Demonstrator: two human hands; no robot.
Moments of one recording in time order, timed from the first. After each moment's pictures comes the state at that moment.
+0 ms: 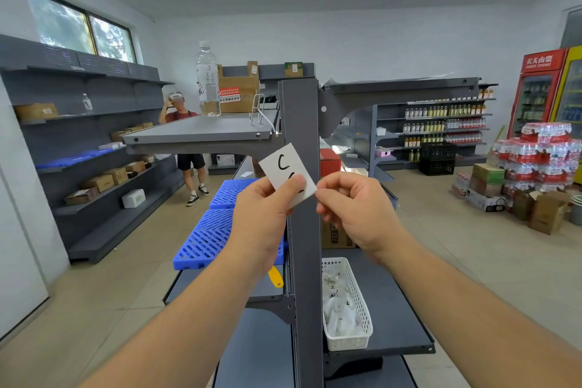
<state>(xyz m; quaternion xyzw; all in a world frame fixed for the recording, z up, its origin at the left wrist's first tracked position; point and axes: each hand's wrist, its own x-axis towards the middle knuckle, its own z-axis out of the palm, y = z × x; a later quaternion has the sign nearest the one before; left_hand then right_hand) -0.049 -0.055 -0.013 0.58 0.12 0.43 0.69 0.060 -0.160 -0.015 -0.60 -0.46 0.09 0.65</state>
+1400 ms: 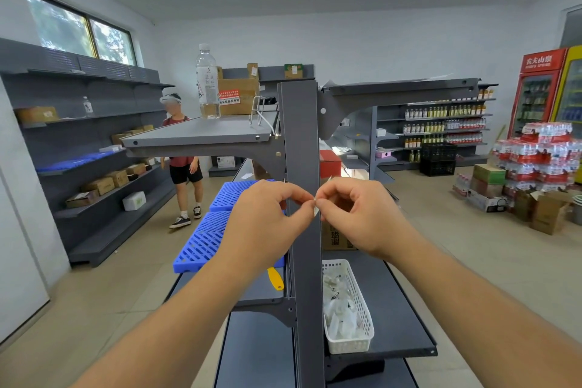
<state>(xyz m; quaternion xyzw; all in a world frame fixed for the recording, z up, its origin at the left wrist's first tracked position) -0.061 -0.044 -0.012 0.88 0.12 0.43 0.15 0.078 -0.166 -0.018 -0.66 -0.57 -0.07 0.49</state>
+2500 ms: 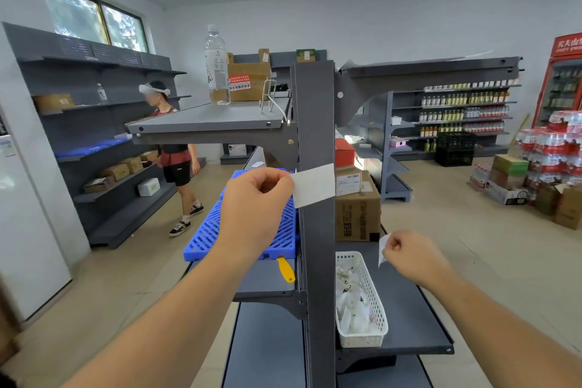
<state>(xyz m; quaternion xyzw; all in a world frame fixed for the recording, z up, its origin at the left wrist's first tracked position) -0.051 -0.017 -0.020 0.74 0.24 0.48 0.41 0.207 -0.155 -0.155 -0.90 -0.33 0.00 0.28</state>
